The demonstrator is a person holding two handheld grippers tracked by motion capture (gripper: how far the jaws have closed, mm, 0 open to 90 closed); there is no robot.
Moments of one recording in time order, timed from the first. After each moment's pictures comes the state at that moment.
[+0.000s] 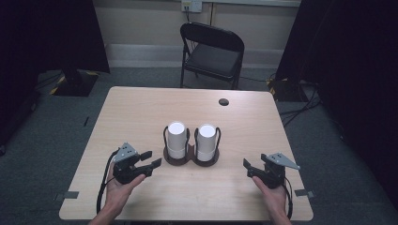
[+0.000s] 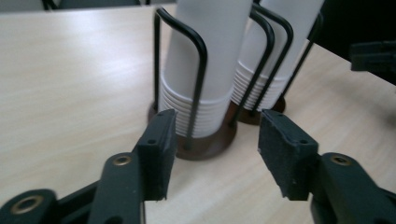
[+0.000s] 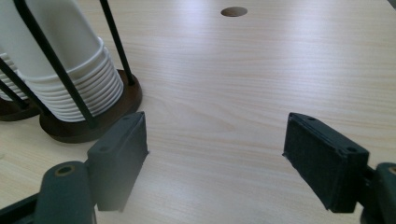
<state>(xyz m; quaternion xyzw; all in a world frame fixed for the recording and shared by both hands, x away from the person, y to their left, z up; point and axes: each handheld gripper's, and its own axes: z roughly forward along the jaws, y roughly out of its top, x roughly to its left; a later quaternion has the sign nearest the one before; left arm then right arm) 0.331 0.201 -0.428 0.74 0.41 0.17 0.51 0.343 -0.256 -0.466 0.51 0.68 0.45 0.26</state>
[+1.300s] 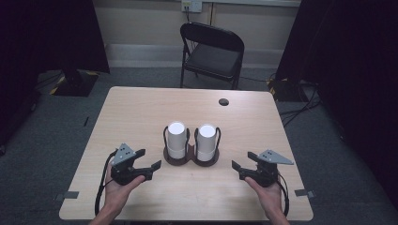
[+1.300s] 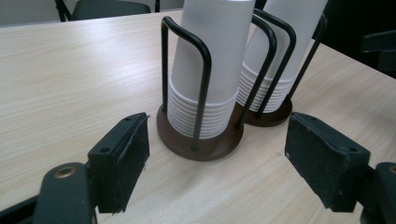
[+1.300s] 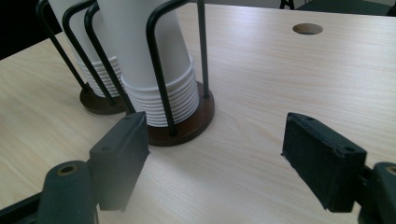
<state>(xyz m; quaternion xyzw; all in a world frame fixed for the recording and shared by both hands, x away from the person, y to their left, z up) 0.325 0.201 -0.425 0.74 0.41 0.19 0.50 0.339 -0.228 -0.440 0.44 0.73 0.48 0.21</state>
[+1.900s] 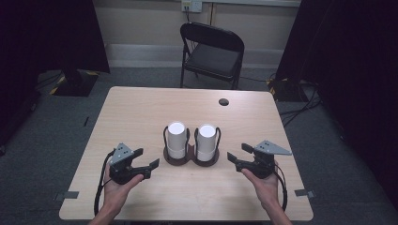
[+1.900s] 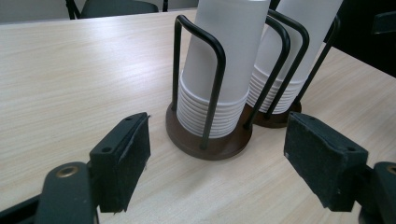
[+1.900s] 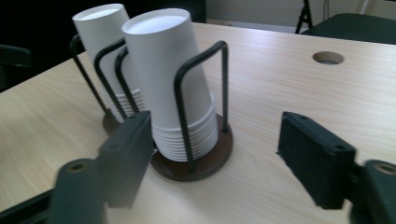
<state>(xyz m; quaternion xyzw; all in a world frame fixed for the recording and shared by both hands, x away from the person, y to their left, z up) 0.327 0.205 -0.427 0.73 0.43 0.19 0.50 0.353 -0.215 -0.417 0.41 0.73 0.51 0.19</state>
